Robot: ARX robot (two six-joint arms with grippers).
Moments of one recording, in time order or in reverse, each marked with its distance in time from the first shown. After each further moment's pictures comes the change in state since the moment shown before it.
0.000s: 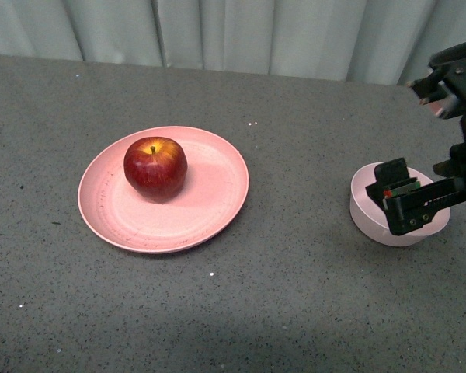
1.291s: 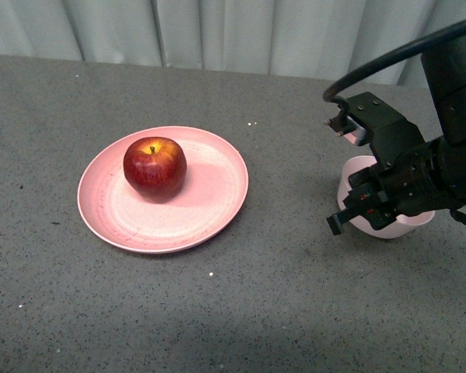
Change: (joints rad) left arm 0.000 0.000 0.000 0.000 0.000 0.000; right arm 0.100 0.216 0.235 -0.194 -0.046 -0.067
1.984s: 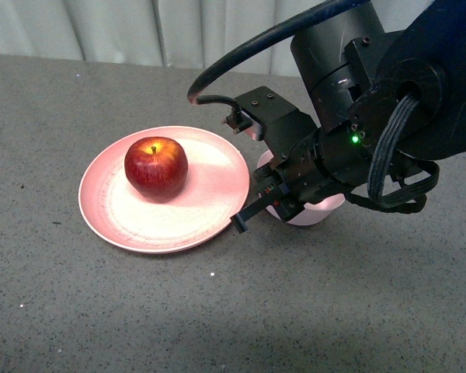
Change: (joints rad) left arm 0.000 0.000 0.000 0.000 0.000 0.000; right arm 0.185 0.121 0.195 -0.066 0.018 0.025
